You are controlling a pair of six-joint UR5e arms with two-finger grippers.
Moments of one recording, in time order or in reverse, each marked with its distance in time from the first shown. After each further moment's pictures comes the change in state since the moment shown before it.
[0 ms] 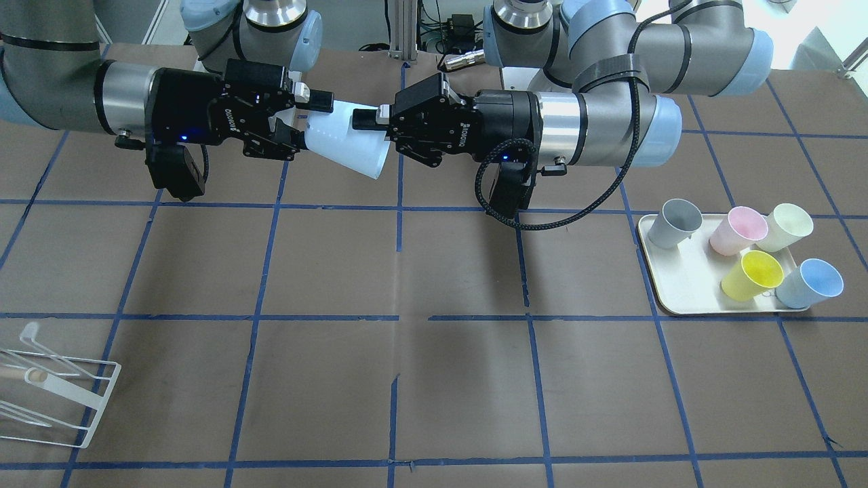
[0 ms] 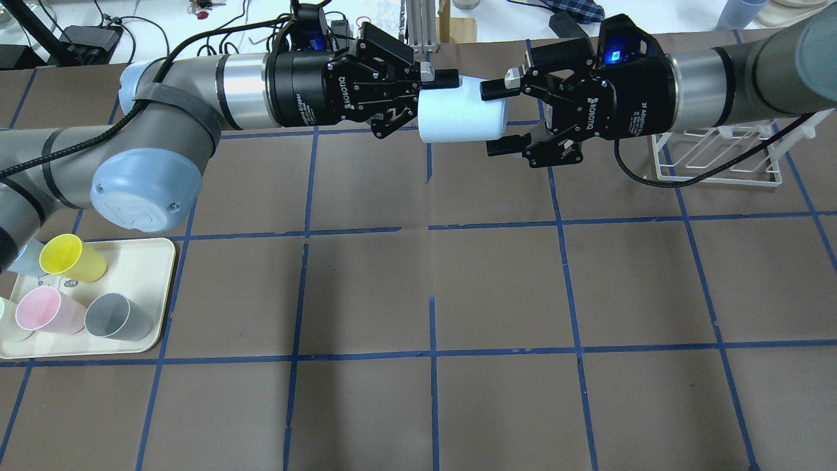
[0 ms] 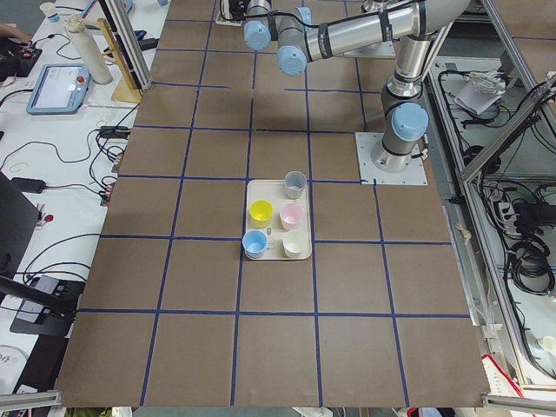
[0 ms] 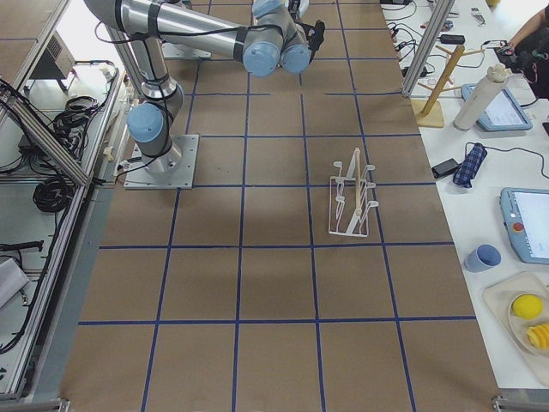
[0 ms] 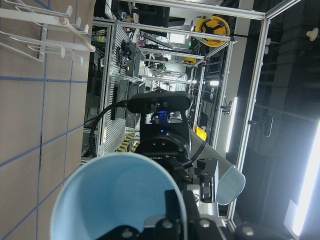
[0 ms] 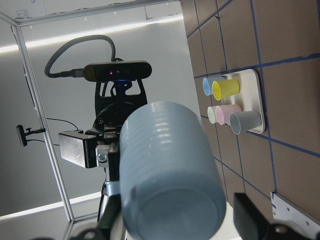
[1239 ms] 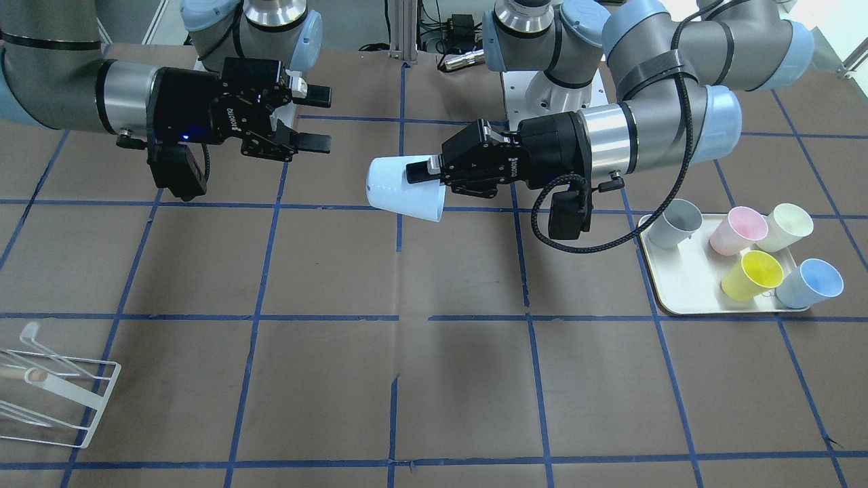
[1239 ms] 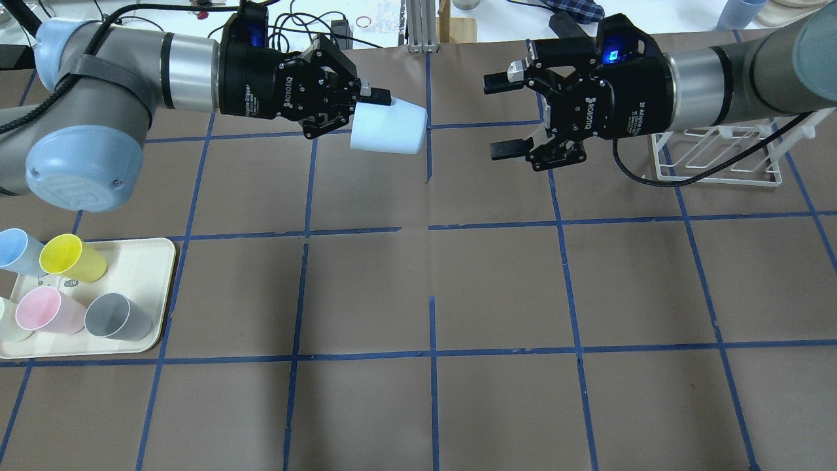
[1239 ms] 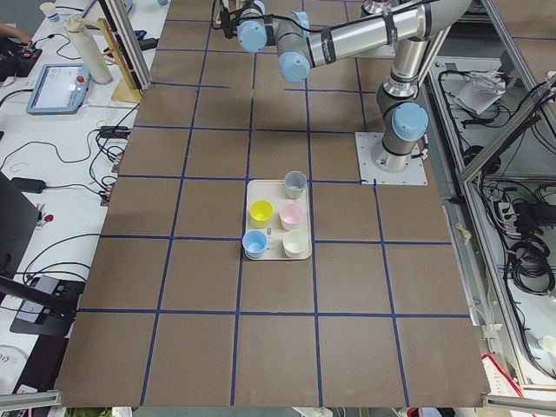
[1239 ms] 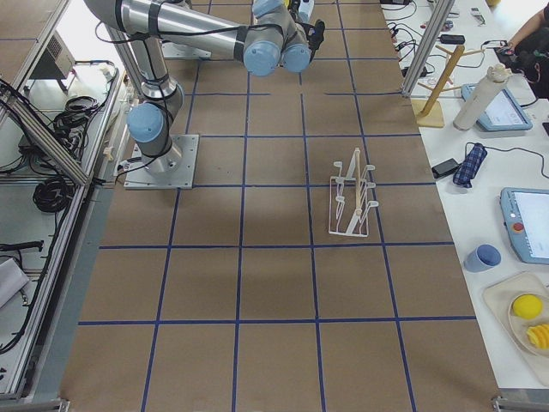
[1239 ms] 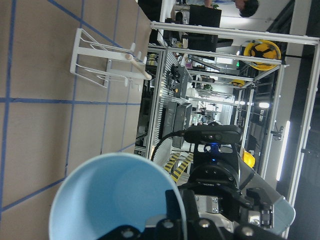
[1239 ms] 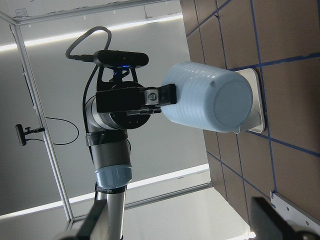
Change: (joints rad) left arm 0.119 0.022 0.063 0.063 0.434 -0.162; right arm 0.003 0.001 -0.001 -0.003 0.001 0.003
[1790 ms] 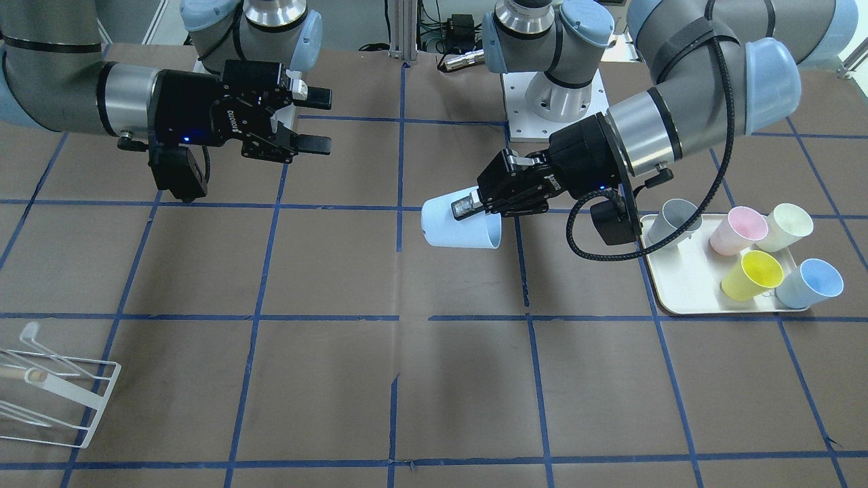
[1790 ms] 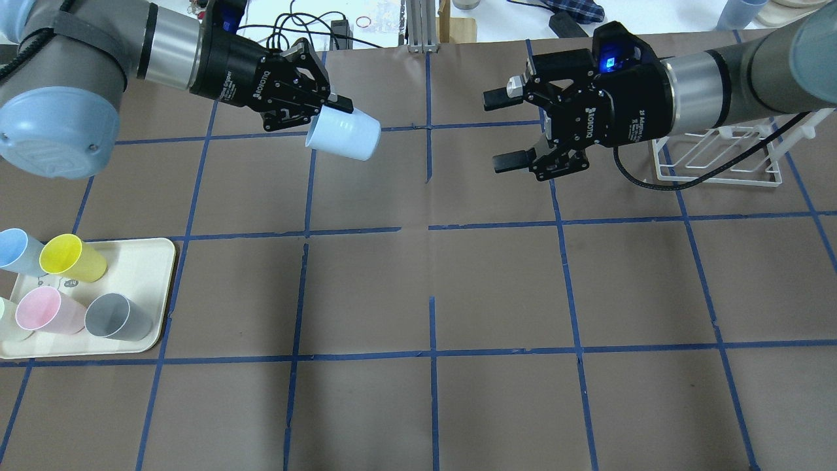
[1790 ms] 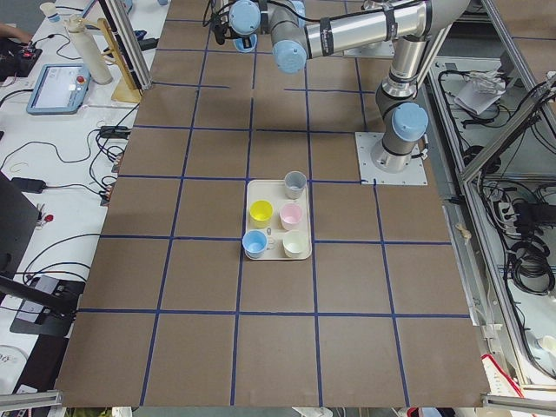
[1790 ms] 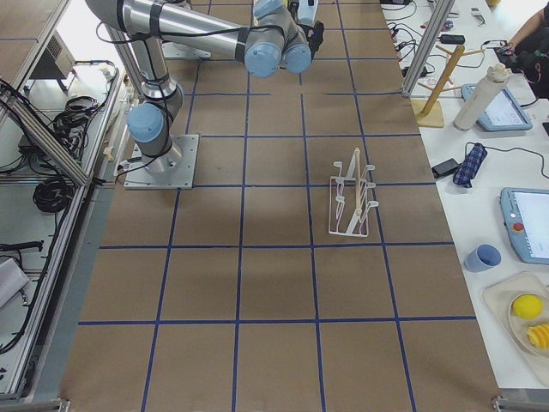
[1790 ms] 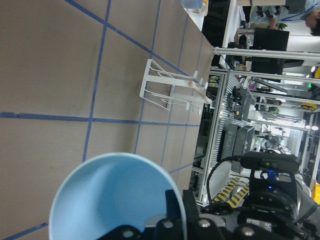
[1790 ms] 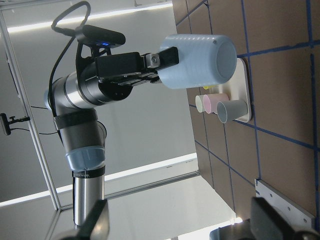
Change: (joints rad) left arm 0.021 -0.023 0.082 -0.005 0.307 -0.029; right arm 0.001 0.006 0.000 -0.033 -0.108 0.013
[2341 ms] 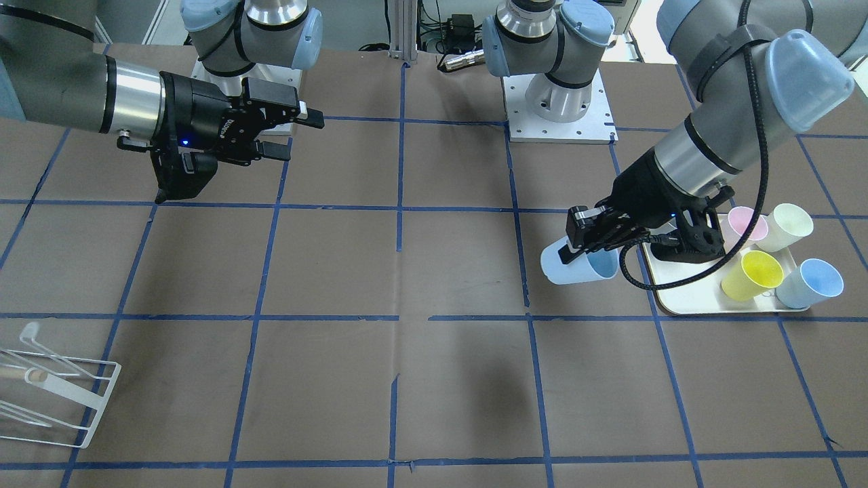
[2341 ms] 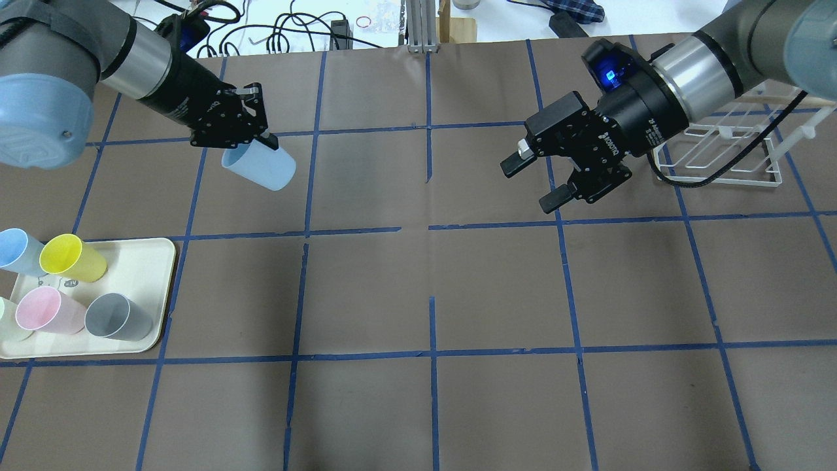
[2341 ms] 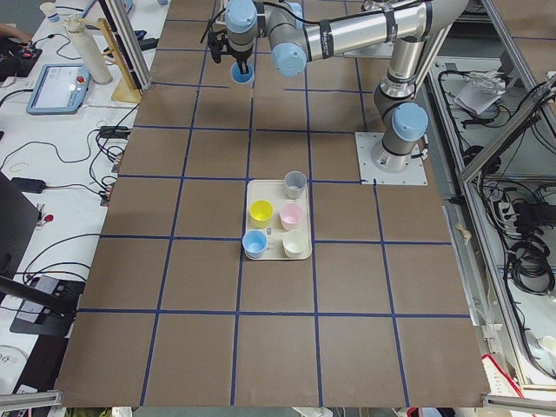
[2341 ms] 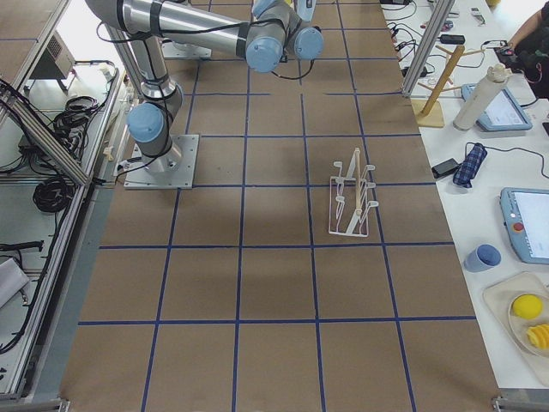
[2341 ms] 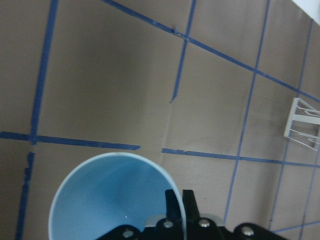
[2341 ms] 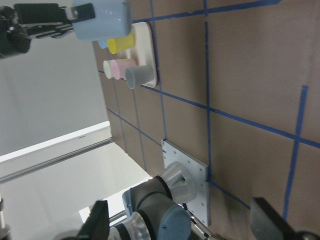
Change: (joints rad) left arm 0.060 -0.002 0.014 -0.031 0.485 0.184; right arm 0.056 0.000 -0.060 -0.327 -0.484 0.362
